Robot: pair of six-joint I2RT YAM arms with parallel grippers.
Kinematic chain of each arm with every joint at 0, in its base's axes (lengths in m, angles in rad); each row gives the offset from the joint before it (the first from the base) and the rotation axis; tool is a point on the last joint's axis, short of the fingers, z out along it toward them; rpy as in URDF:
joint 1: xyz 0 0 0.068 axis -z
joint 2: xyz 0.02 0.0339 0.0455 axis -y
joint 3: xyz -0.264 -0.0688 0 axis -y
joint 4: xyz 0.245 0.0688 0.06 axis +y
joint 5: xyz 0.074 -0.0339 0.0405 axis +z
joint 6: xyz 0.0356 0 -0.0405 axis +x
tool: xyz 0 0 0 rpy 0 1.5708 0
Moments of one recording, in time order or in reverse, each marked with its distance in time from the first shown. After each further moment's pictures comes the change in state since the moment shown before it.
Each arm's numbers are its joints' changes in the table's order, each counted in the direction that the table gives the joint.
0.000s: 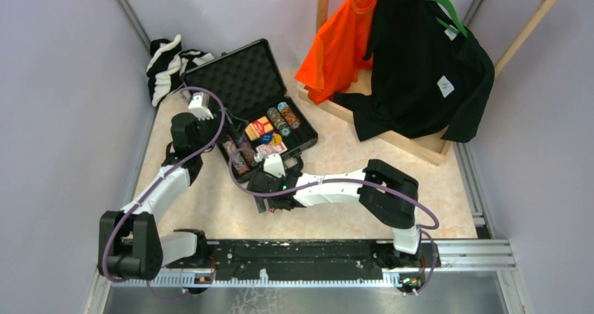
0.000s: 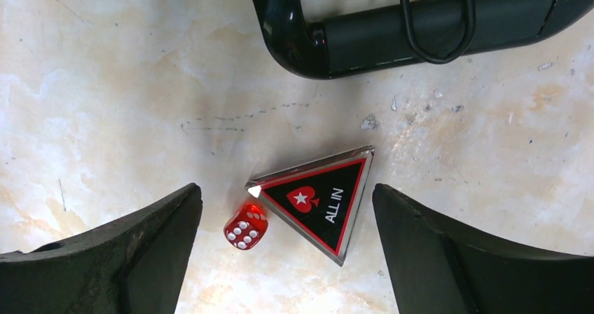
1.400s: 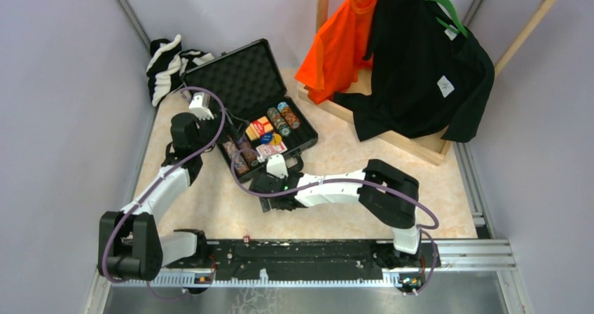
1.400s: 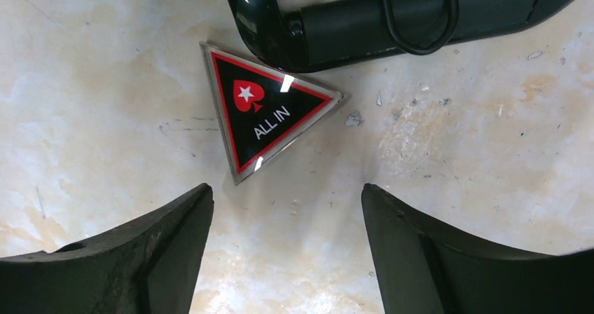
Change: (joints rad) left arm 0.000 0.004 -0.002 -0.003 -0.029 -0.003; right arm 0.004 0.004 -0.036 -0.008 -0.013 0.032
